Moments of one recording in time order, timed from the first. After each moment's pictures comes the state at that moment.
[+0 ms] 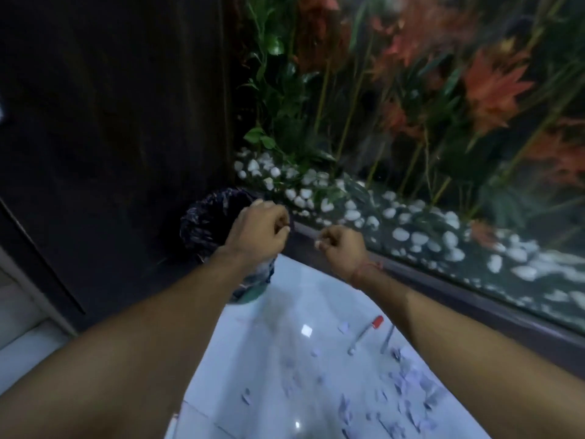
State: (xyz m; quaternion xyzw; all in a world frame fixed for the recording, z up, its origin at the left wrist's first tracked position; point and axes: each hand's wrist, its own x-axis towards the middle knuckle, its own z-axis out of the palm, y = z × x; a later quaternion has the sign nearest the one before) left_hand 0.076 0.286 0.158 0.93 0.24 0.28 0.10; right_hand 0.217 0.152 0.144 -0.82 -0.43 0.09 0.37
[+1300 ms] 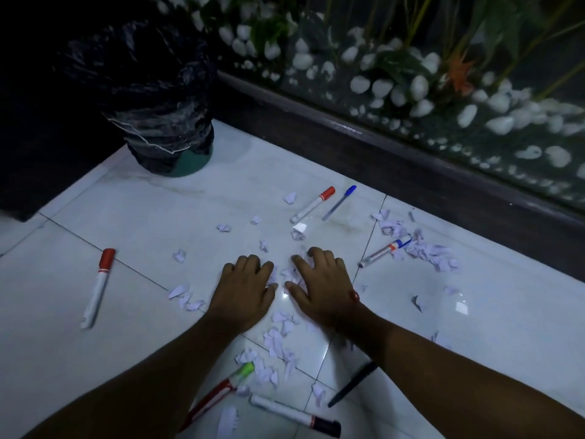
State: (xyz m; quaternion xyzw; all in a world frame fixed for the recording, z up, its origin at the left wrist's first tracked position) left_hand 0.037 0.026 -0.093 0.97 0.25 0.07 0.05; right_hand 0.195 -0.092 -0.092 -0.80 -0.59 -0.01 0.10
